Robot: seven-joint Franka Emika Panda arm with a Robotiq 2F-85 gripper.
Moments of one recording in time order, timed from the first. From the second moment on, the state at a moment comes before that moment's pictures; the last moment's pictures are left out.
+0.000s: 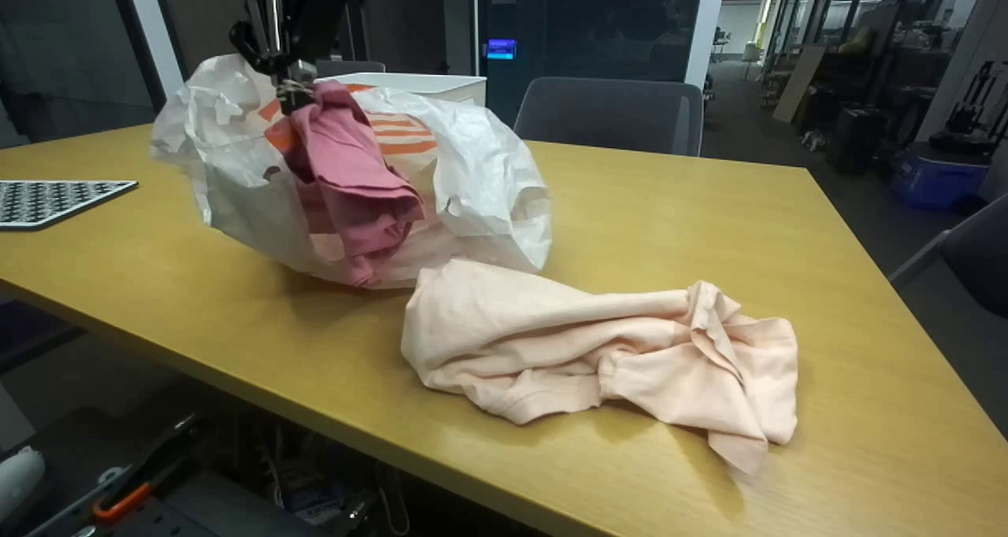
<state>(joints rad) 0.09 -0.33 0.15 -2.26 -0.24 1.48 0.29</state>
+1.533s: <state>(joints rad) -0.03 -0.11 0.04 -2.34 -1.22 1.49 1.13</state>
